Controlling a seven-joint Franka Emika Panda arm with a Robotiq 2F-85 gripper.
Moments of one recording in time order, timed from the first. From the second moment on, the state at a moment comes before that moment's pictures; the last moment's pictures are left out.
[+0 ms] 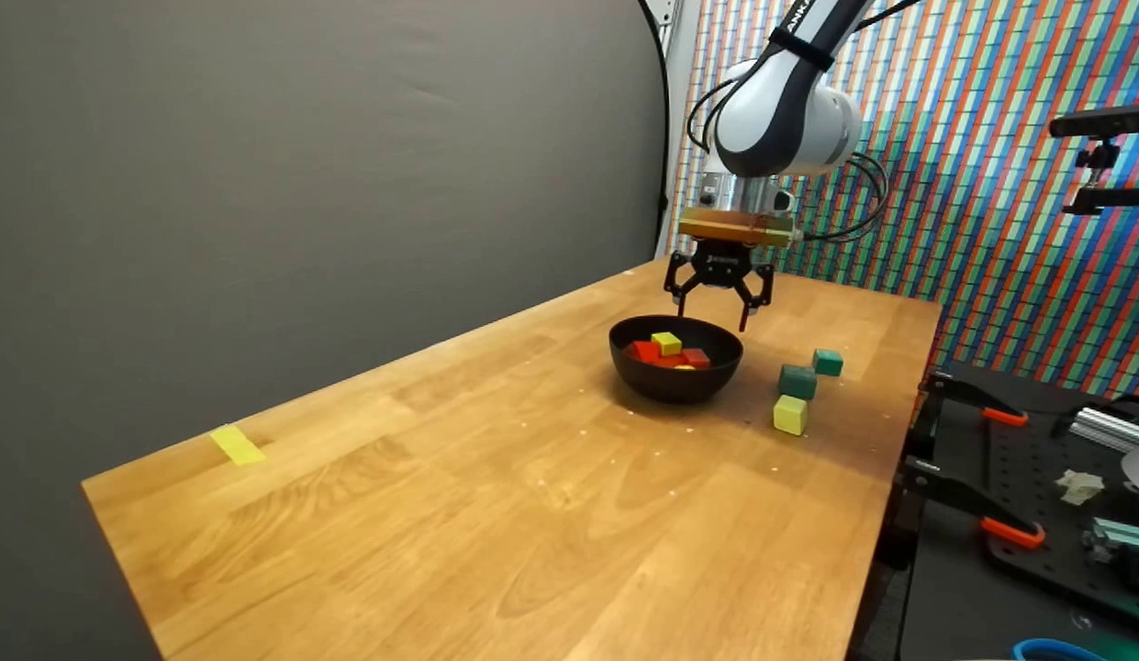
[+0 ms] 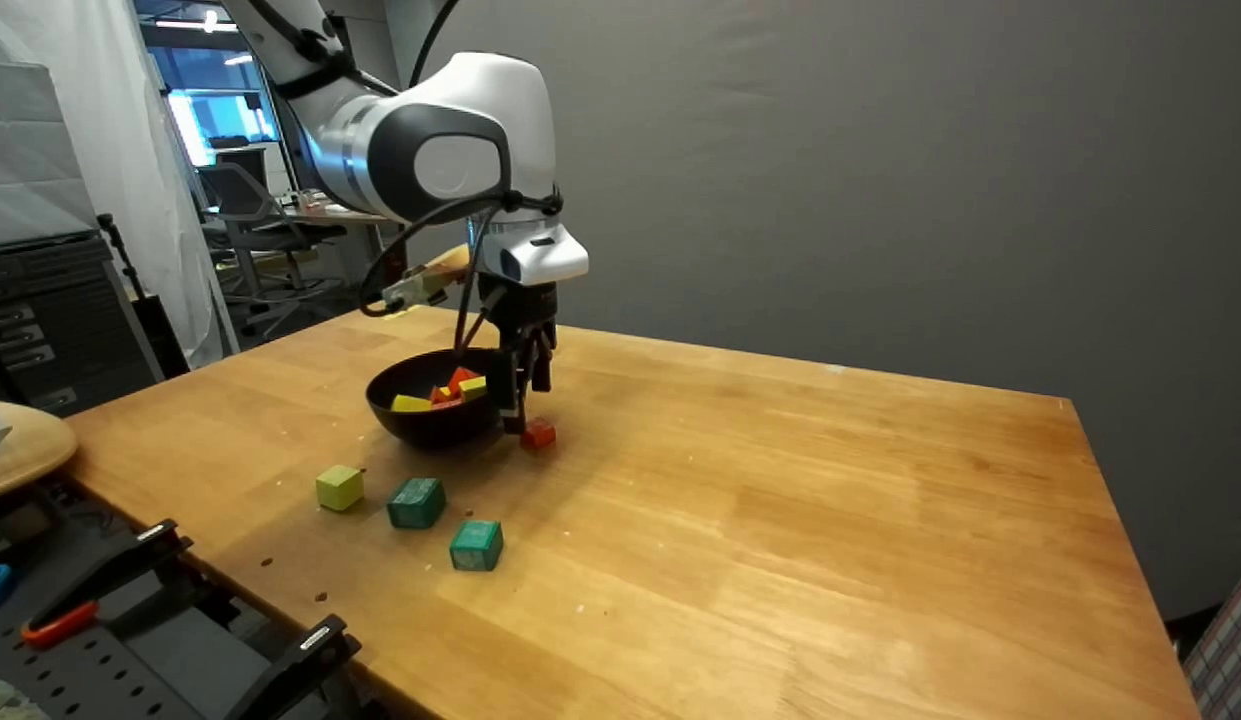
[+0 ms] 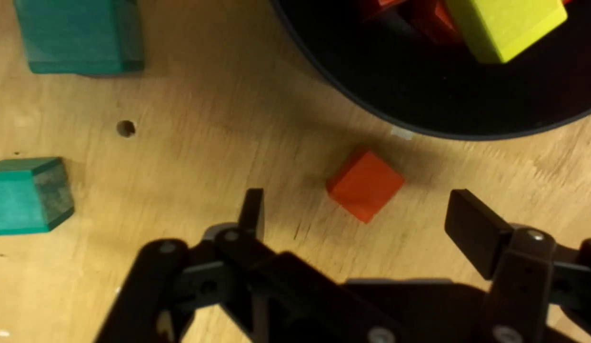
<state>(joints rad) -0.01 0.38 -0.06 -2.34 0.20 2.71 0.93</state>
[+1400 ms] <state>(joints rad) 0.08 0.17 -0.10 -2.37 0.17 2.71 0.88</state>
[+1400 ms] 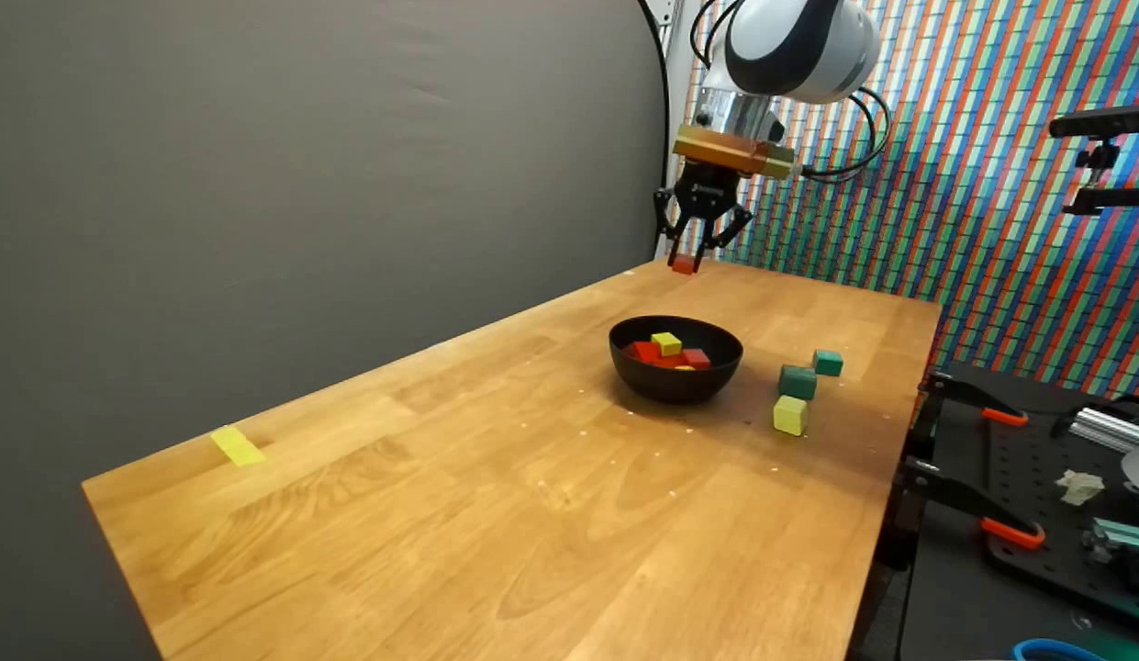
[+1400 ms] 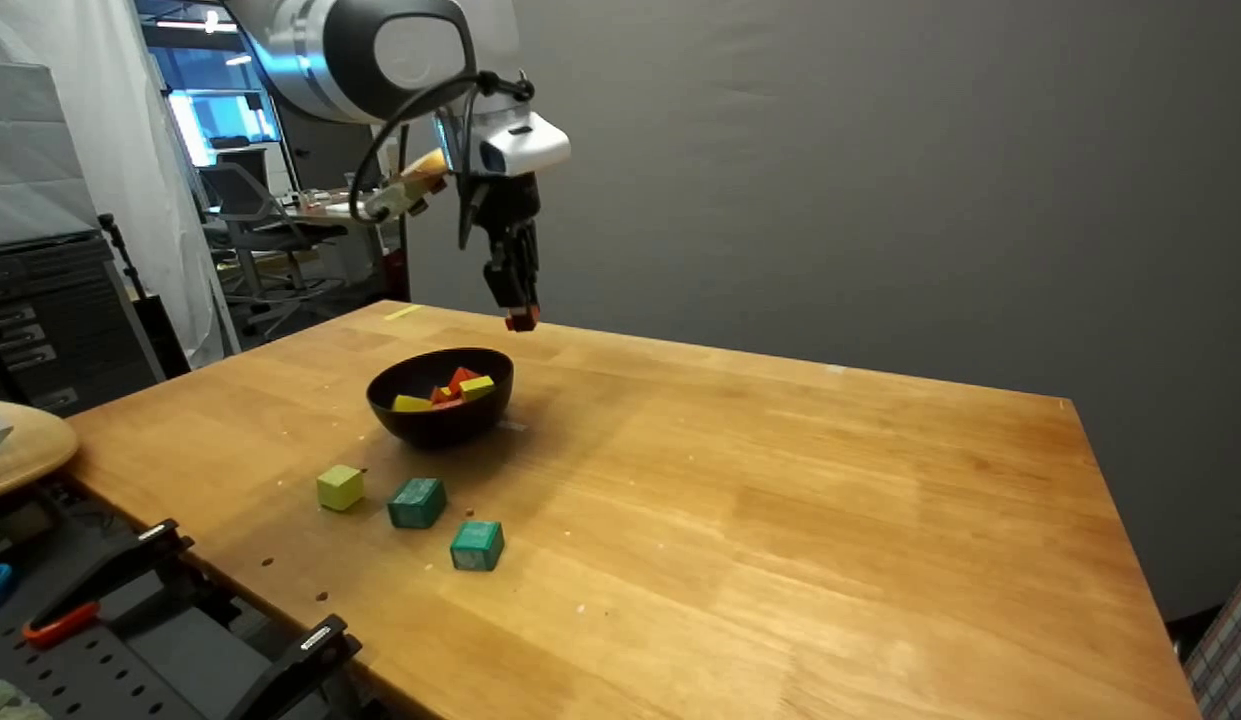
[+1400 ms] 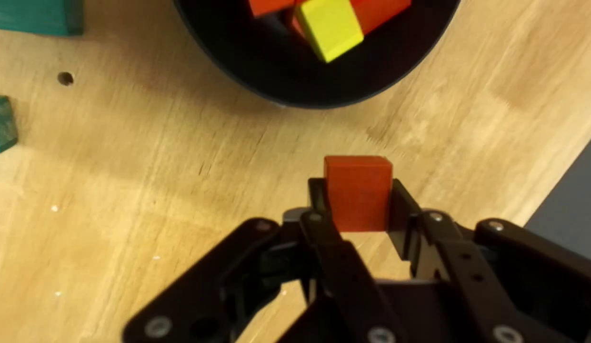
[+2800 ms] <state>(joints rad) 0.10 -0.06 0.03 -2.62 -0.31 2.36 0.65</state>
